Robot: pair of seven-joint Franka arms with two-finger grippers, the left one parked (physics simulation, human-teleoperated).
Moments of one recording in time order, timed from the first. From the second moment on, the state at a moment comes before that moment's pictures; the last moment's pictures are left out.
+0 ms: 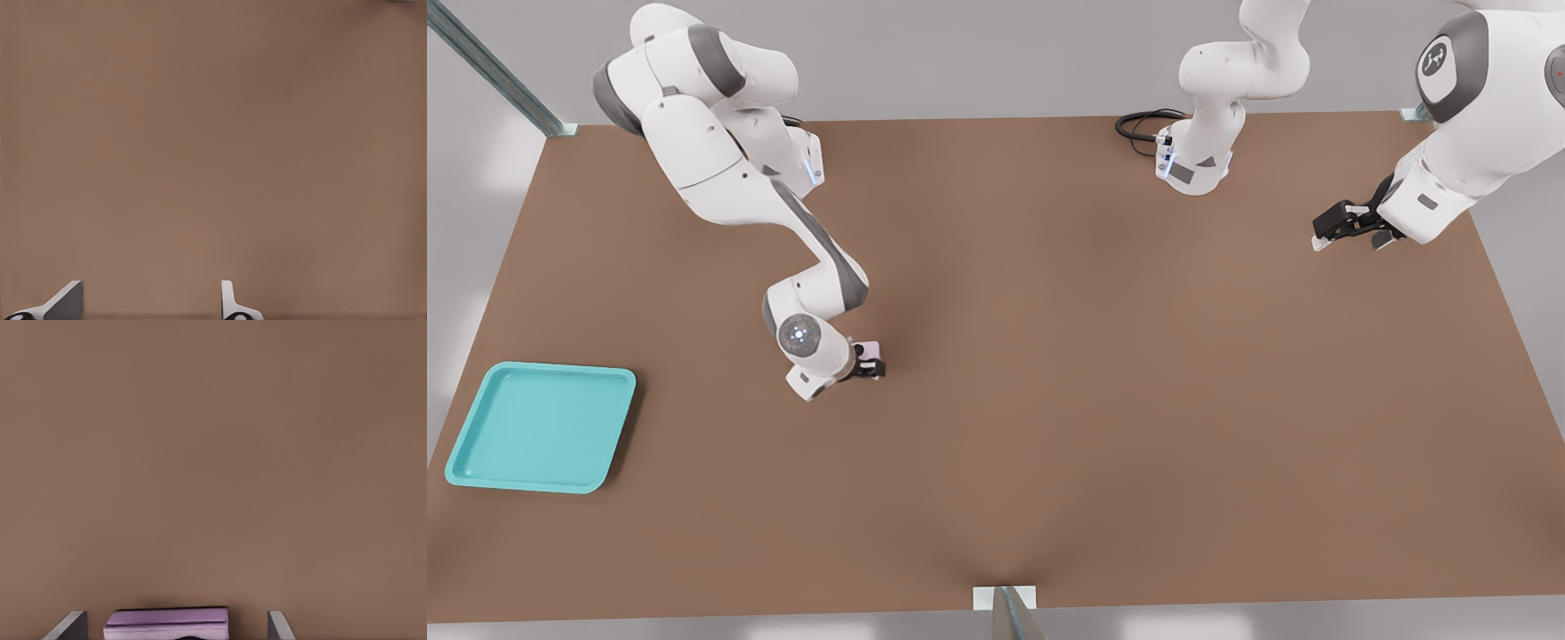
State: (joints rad) arm 0.07 0.56 0.31 -2.00 -0.14 2.46 0.46
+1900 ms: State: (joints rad) arm -0.71 0.86 0.24 -1.41 -0.19 2.26 -0.17
